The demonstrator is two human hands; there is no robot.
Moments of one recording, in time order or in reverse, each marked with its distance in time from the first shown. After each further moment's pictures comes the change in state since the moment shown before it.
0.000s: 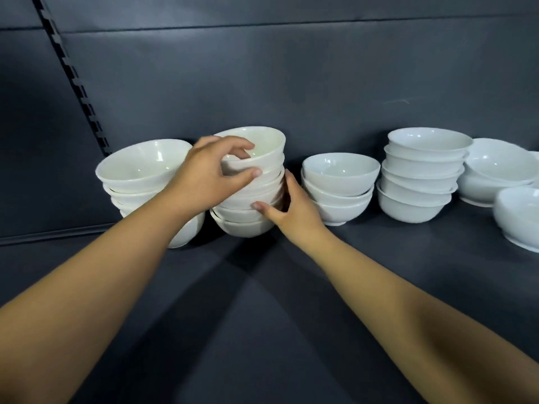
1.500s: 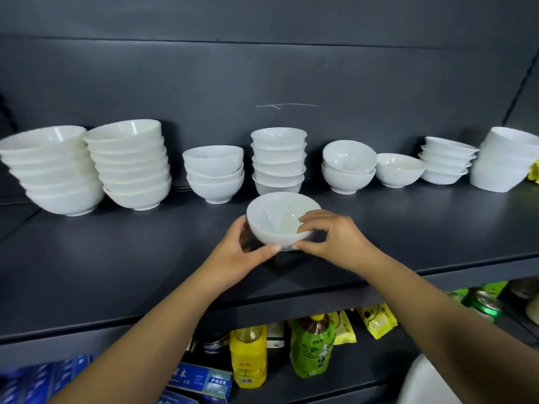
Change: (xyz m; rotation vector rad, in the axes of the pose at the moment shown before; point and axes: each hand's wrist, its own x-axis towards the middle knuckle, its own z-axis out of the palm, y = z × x) left_hand -0.113 0.198 0.179 -0.732 -0.289 -0.501; right_hand -0.148 0.072 -0.266 -0.458 -0.076 -0.256
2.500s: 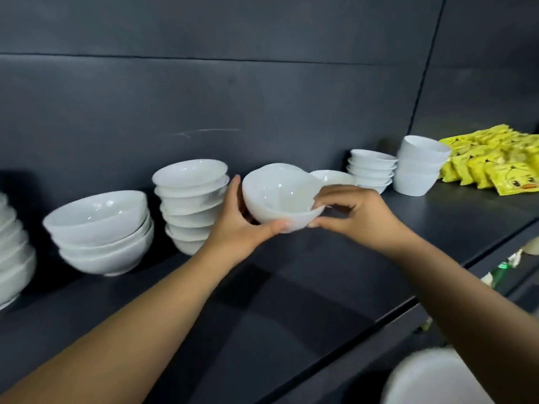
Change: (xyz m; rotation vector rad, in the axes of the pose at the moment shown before) left_hand 0.144 0.060 0.080 -0.043 -0.130 0.228; right_hand 0.032 0.067 -0.114 -0.096 0.260 -0.043
